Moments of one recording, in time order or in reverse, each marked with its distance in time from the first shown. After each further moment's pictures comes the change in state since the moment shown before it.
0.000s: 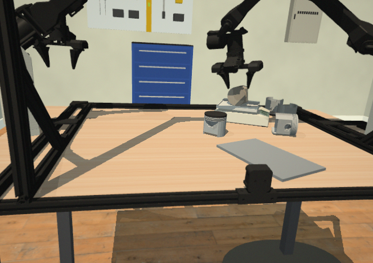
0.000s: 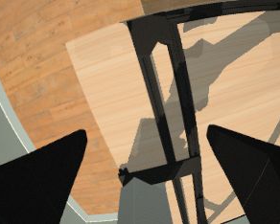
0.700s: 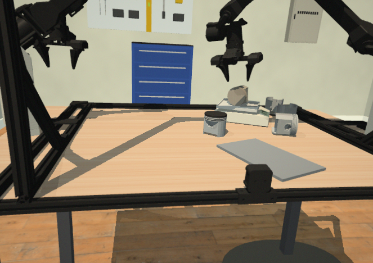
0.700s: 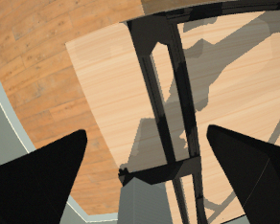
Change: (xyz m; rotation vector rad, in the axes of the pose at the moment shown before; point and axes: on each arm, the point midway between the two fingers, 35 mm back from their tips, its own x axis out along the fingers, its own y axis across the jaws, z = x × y) left arm 0.000 0.000 0.000 0.000 0.000 0.000; right arm -0.029 0.000 0.000 0.001 0.000 0.004
